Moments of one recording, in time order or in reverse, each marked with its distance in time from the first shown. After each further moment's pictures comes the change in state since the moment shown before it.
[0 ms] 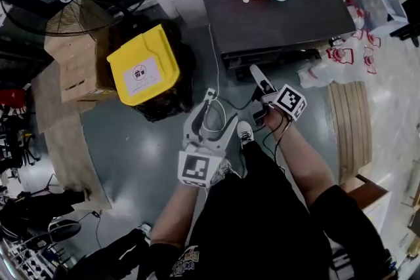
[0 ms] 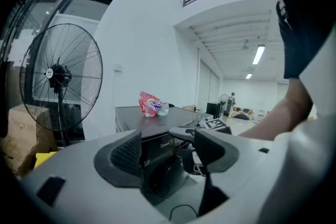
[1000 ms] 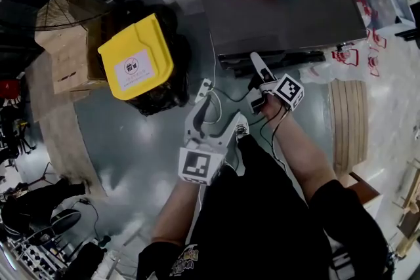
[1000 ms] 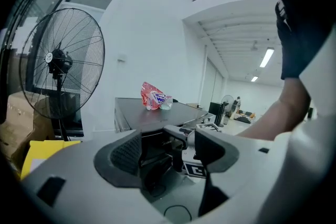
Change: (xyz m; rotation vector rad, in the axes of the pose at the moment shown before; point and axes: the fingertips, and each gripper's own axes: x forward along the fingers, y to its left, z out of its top) left arm 0.055 0.016 -0.023 -0.092 0.064 0.010; right arm 0.061 -0.049 0.026 0.086 0.007 -0.010
